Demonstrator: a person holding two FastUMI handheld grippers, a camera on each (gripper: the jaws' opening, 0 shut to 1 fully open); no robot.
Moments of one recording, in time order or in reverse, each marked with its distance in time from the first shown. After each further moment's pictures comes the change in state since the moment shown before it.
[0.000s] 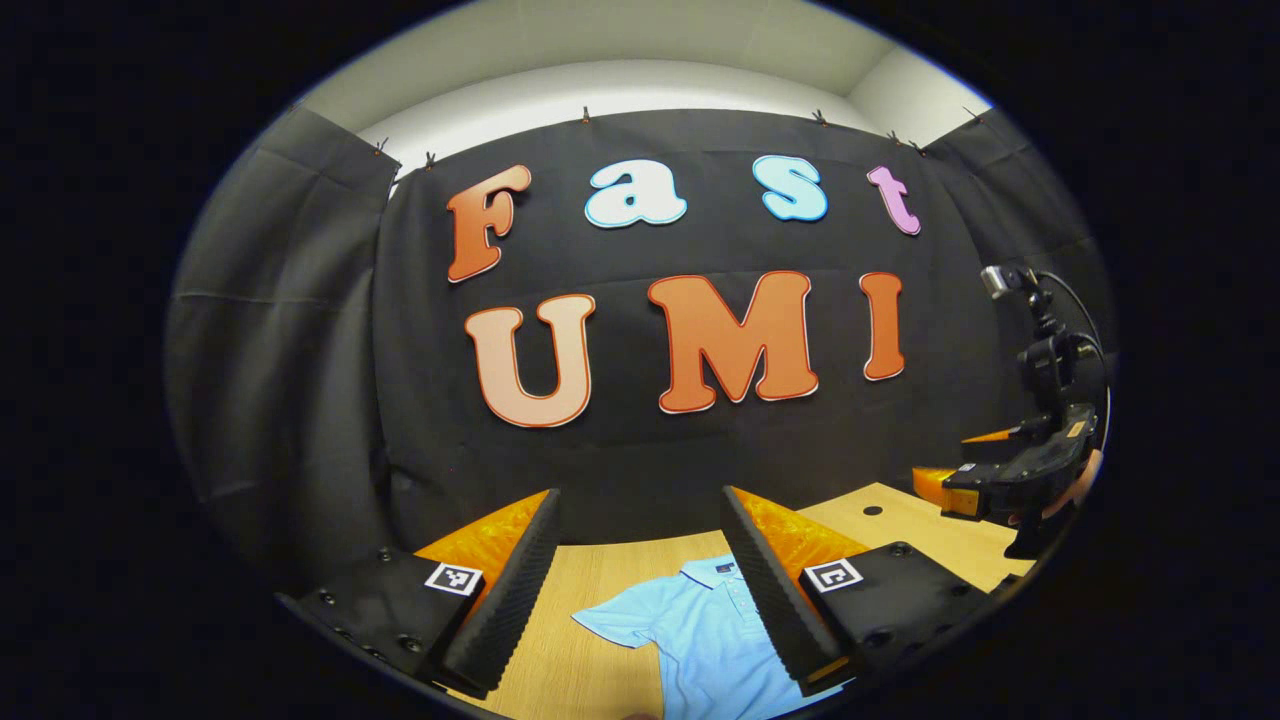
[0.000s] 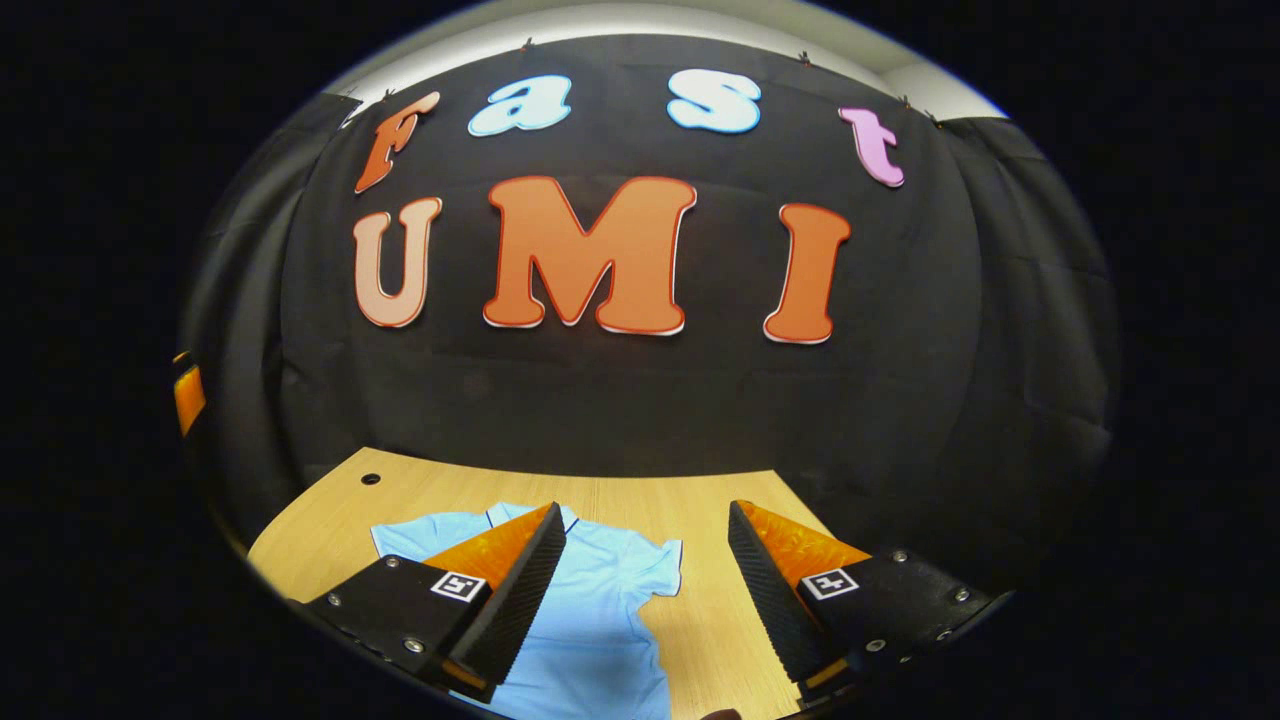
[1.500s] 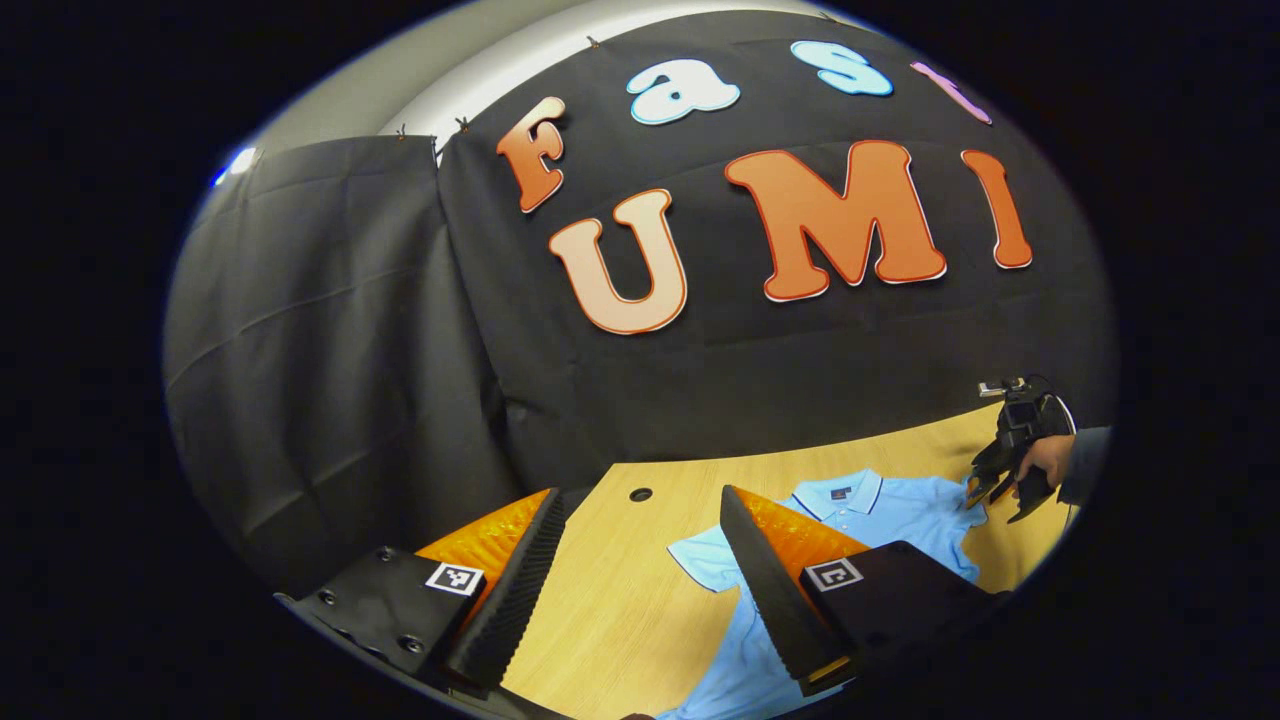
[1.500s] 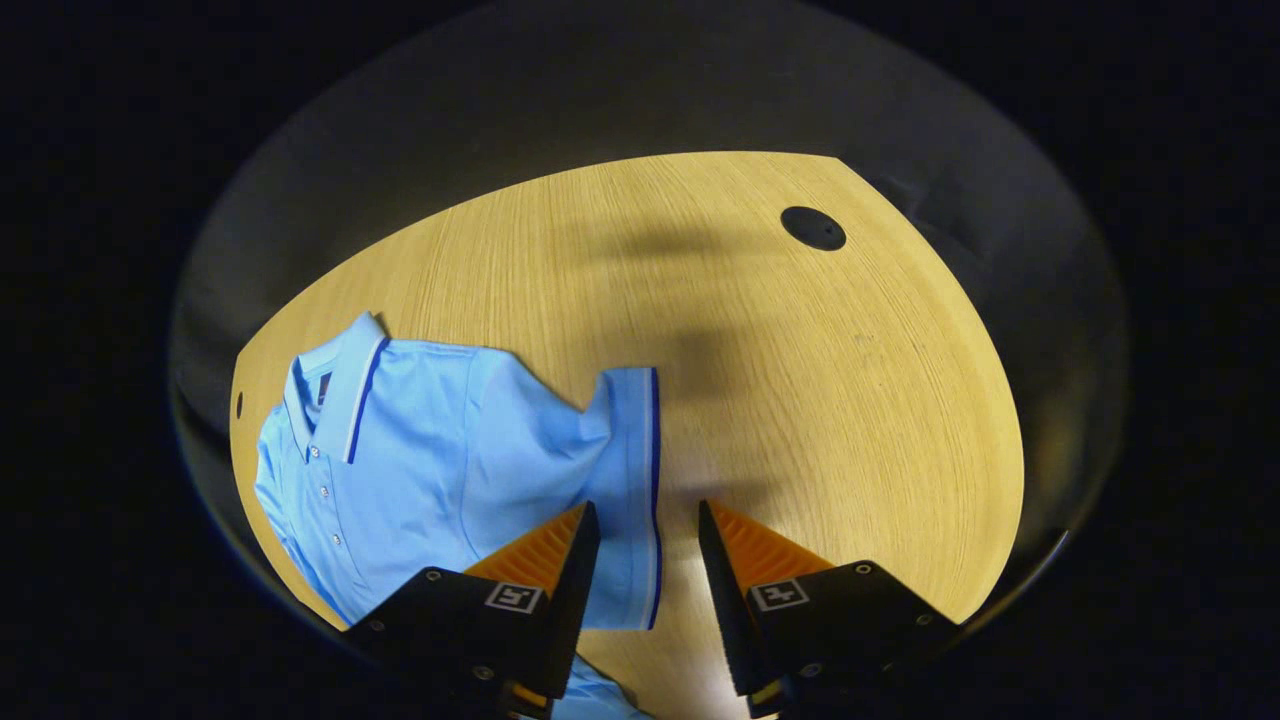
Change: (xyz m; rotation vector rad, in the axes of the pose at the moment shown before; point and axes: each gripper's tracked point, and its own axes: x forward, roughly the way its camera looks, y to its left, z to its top) left arm 0.025 0.005 -0.068 0.117 0.346 0.395; right arm 0.252 -0.050 -0.255 0.135 0.962 -0.071
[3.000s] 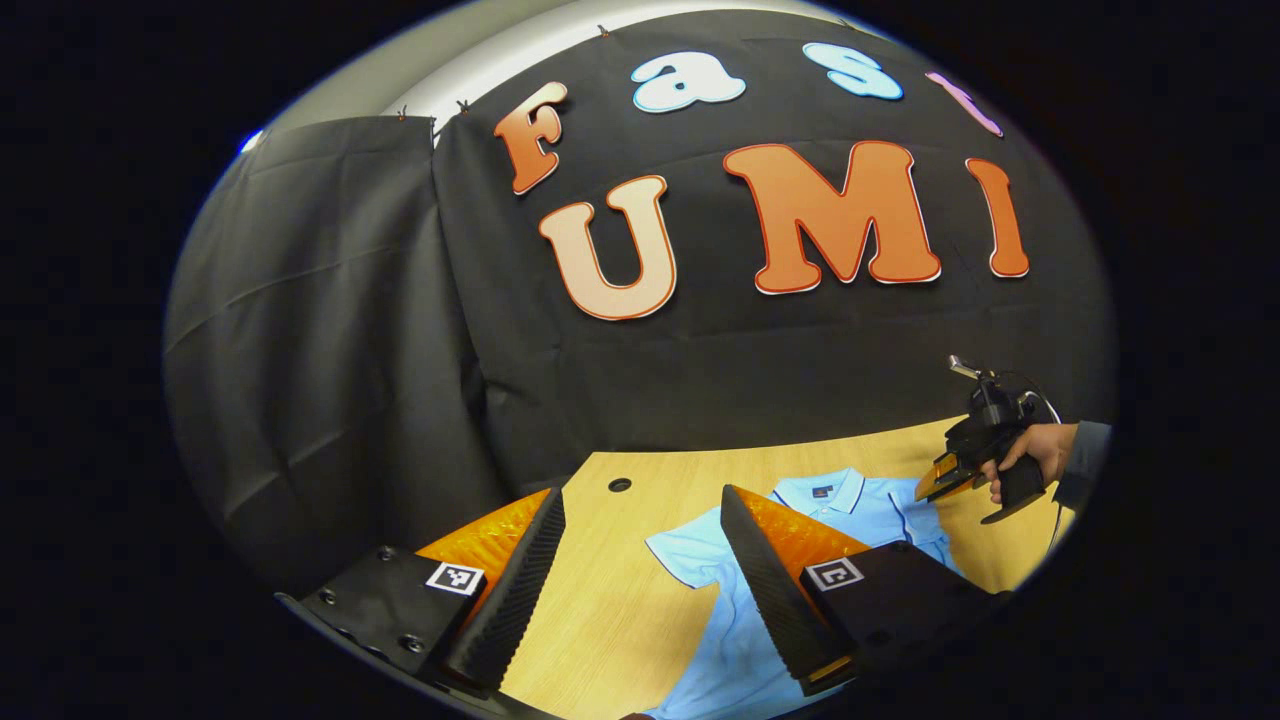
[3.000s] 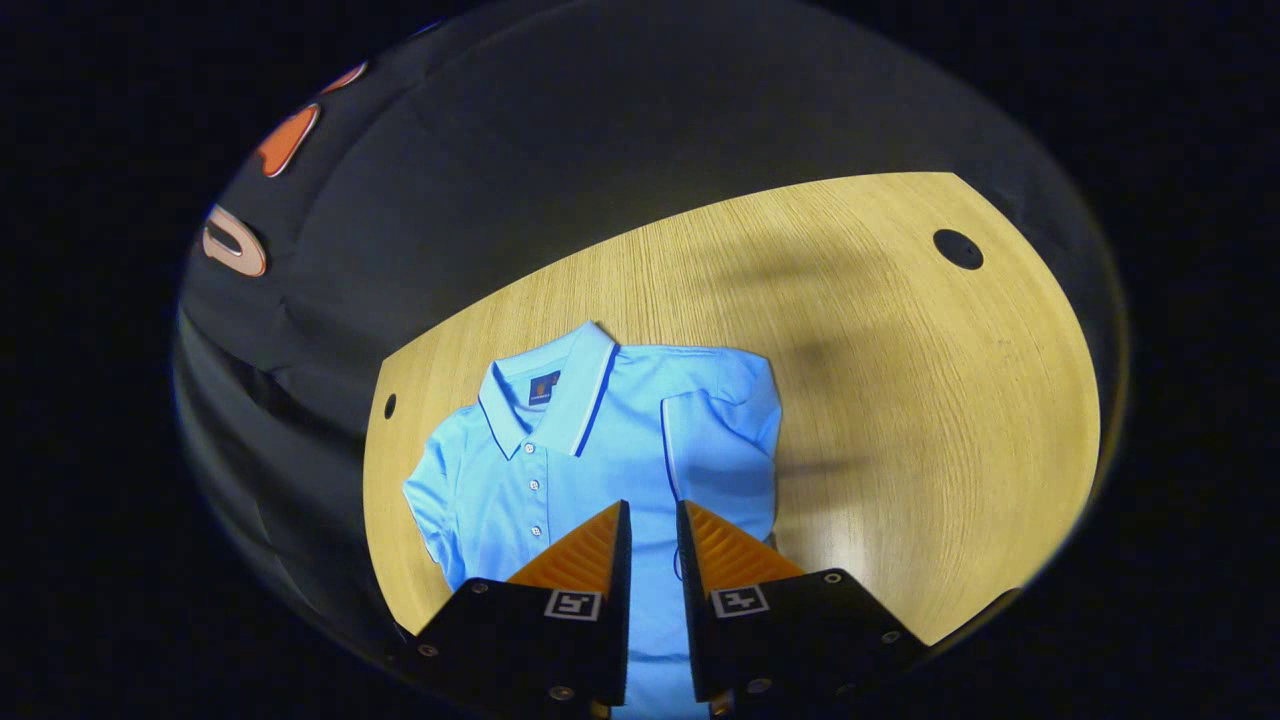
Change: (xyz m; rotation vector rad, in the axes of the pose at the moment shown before) left arm 0.019 -0.014 -0.010 -0.054 0.010 -0.095; right arm -0.088 0.116 0.000 -0.040 -0.071 0.402
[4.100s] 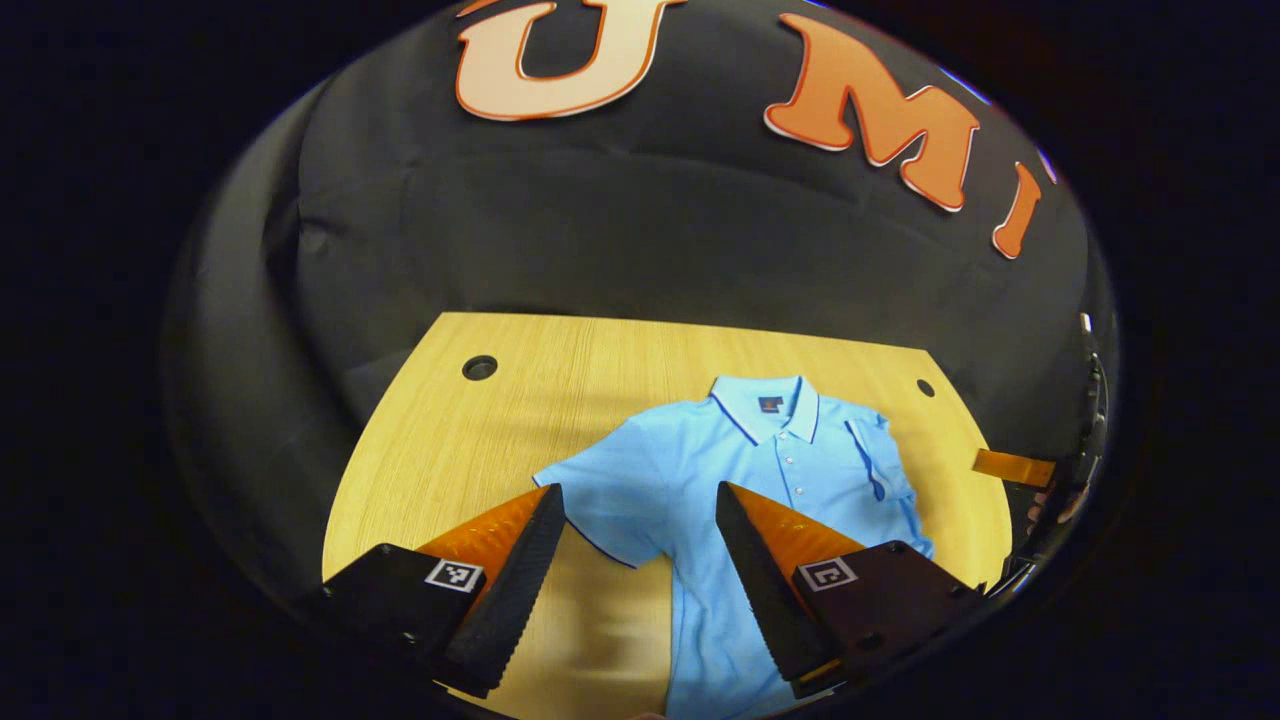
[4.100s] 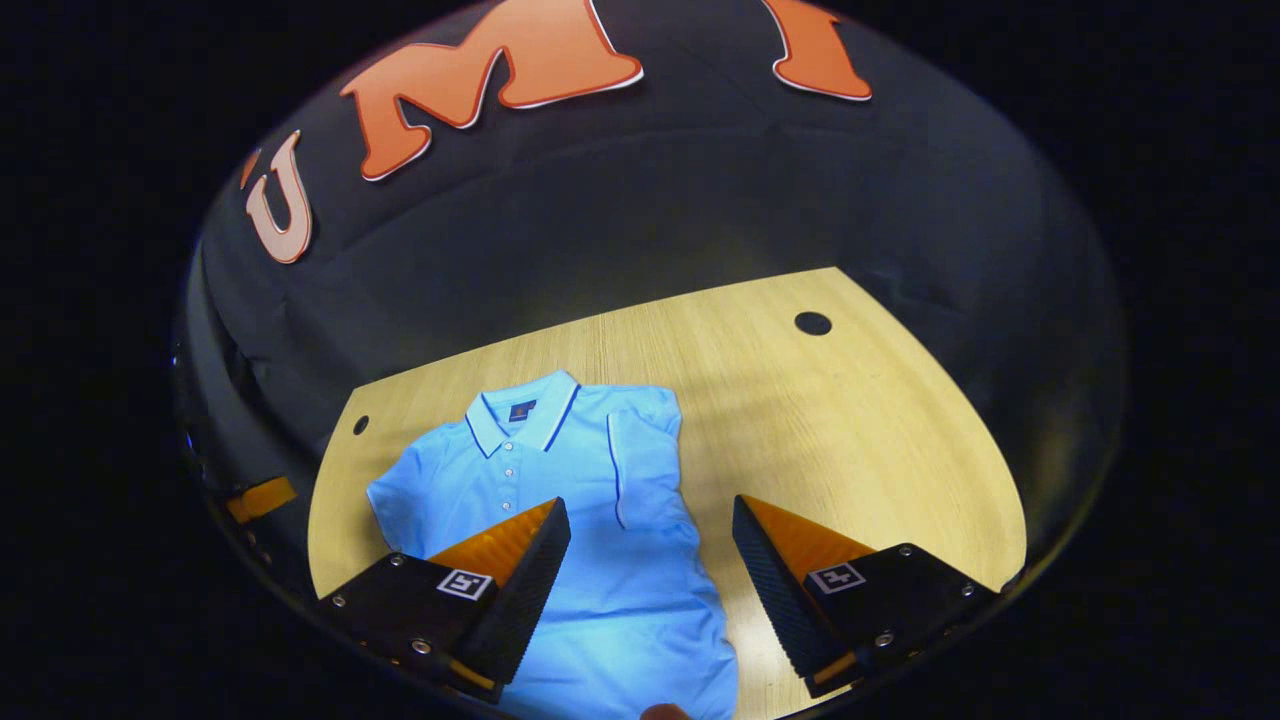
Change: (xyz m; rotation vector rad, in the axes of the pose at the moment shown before) left arm 0.216 -0.030 -0.132 -0.109 0.508 -0.437; right arm -0.125 -0.024 -0.036 -0.046 -0.394 -0.228
